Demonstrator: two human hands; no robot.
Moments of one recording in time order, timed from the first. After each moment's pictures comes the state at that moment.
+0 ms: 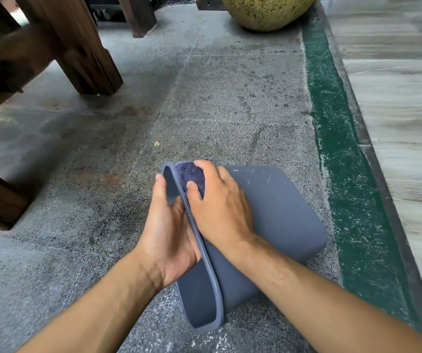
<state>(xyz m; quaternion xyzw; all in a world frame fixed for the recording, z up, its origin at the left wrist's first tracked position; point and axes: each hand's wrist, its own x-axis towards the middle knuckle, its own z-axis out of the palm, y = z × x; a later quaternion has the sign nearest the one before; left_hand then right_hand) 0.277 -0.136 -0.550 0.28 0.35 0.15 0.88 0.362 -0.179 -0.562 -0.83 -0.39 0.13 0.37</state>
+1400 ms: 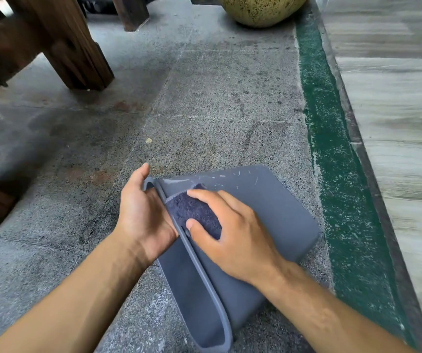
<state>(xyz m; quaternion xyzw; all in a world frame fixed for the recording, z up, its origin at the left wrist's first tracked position) 0.279 -0.111 -0.538 0.30 0.40 0.18 0.85 0.373 -0.239 -0.584 -0.73 -0.52 0.11 0.42</state>
